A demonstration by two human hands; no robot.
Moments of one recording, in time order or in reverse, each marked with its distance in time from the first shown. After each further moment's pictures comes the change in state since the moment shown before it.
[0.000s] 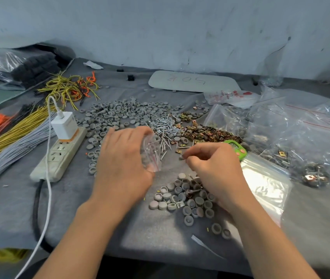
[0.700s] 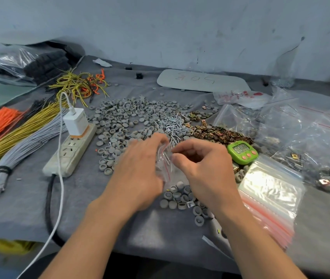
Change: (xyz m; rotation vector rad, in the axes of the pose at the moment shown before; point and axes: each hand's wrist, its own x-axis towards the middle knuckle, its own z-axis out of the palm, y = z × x) left_hand -0.005 -0.008 0.005 -0.183 -0.232 -0.018; right_hand -0.014 -0.021 0.032 0.139 0.026 -0.225
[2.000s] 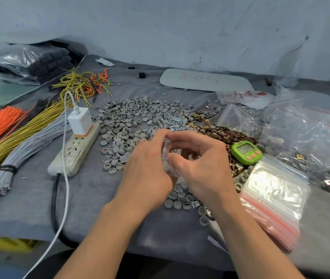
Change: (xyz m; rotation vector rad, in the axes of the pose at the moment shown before) left_hand -0.002 0.010 0.005 -0.157 0.115 -0.093; right_hand 0.007 -0.001 0.014 0.138 -0.034 -0.079
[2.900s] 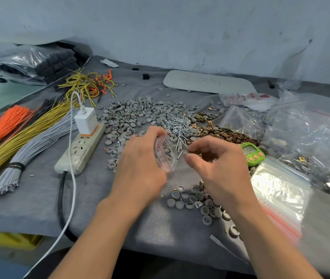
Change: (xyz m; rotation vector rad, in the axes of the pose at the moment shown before) left_hand 0.002 -0.010 -0.011 0.076 0.073 -0.043; right_hand -0.009 -0.005 -0.023 -0.225 0.038 0.029
